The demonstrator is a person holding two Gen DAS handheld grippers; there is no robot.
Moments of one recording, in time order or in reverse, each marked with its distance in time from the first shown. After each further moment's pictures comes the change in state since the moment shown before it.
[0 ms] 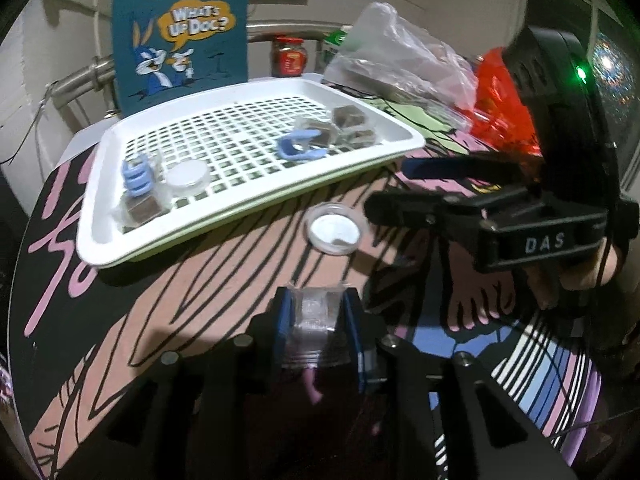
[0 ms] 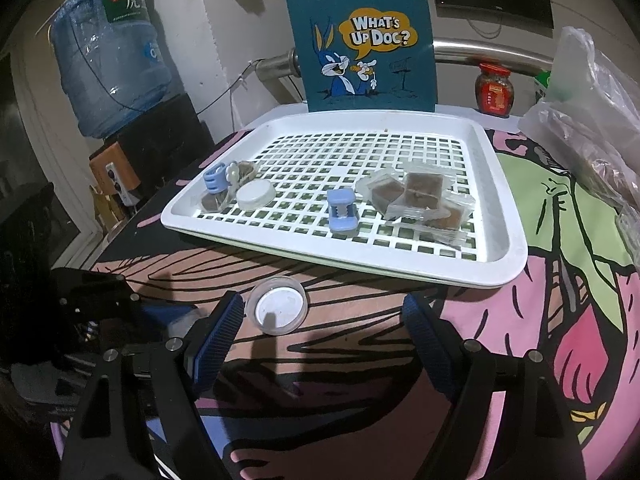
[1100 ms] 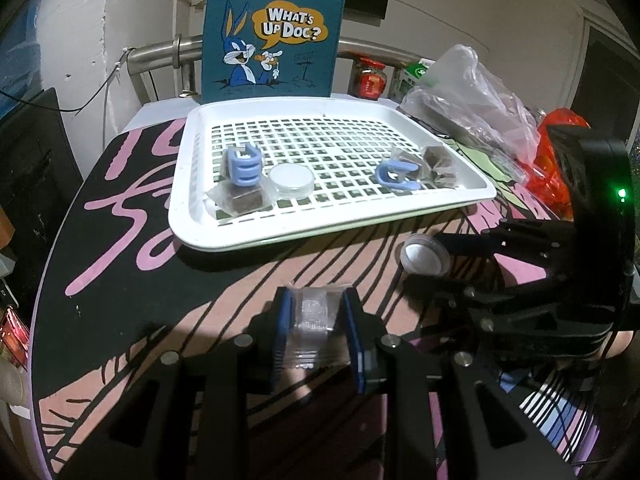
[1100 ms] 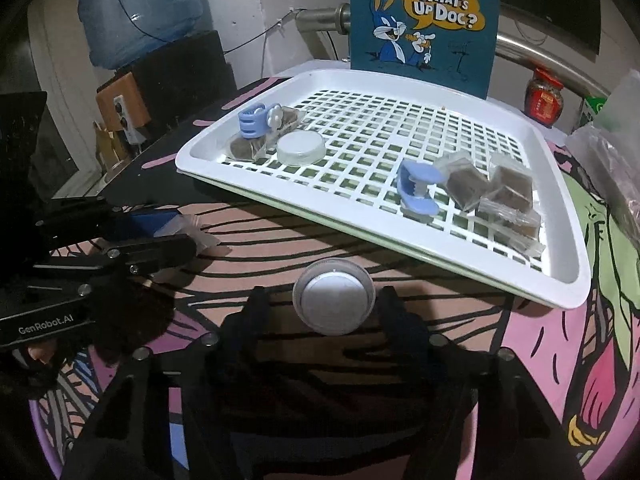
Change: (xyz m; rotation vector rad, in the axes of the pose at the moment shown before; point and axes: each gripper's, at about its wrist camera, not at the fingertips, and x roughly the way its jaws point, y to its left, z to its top) left arm -0.015 0.046 -0.005 -0.190 -0.065 0.119; right arm 0.041 0.044 0.000 -0.162 0.148 -0.024
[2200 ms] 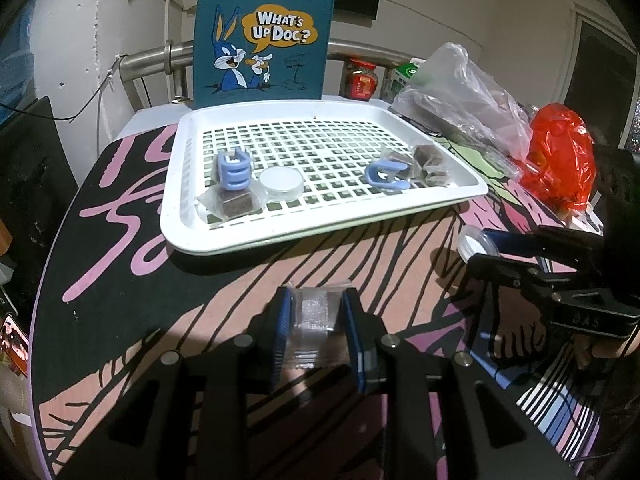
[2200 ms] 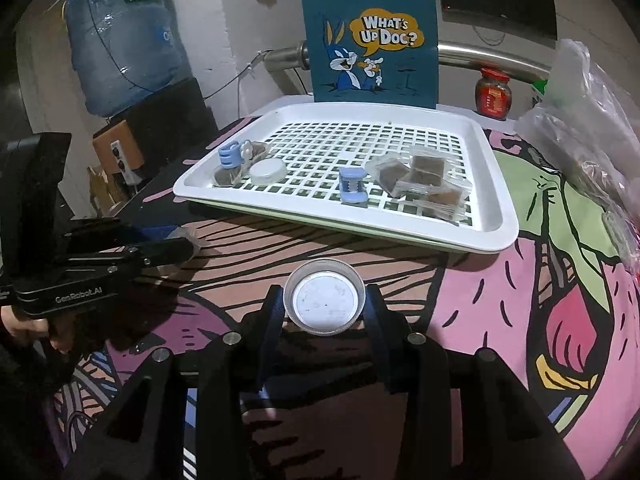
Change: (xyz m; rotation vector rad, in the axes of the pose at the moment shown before) left arm -0.001 -0.004 0.000 0.026 -0.008 -0.014; right arm -0.052 -0.025 -0.033 0.115 -0.134 -0.014
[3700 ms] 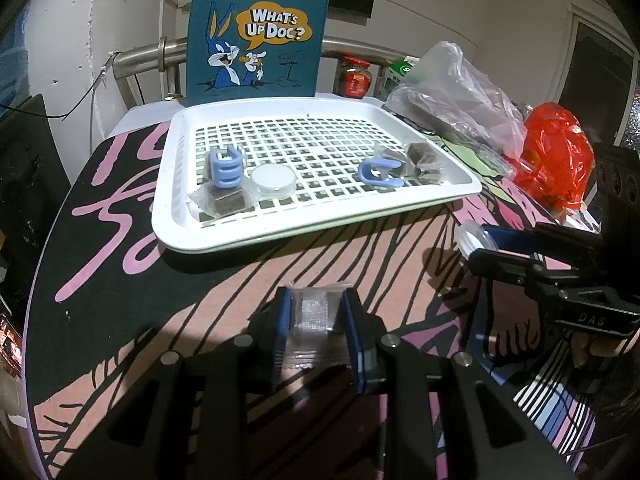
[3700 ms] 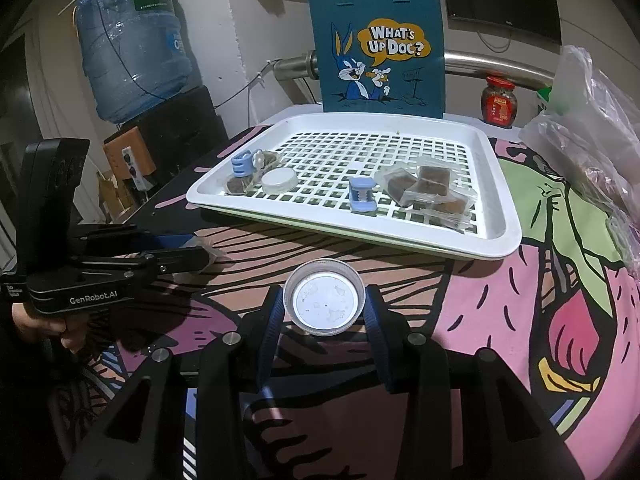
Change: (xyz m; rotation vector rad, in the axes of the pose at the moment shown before) left arm 0.002 -0.003 -0.001 0.001 0.007 -0.026; right arm -0.006 0.002 0.000 0.000 -0.034 0.029
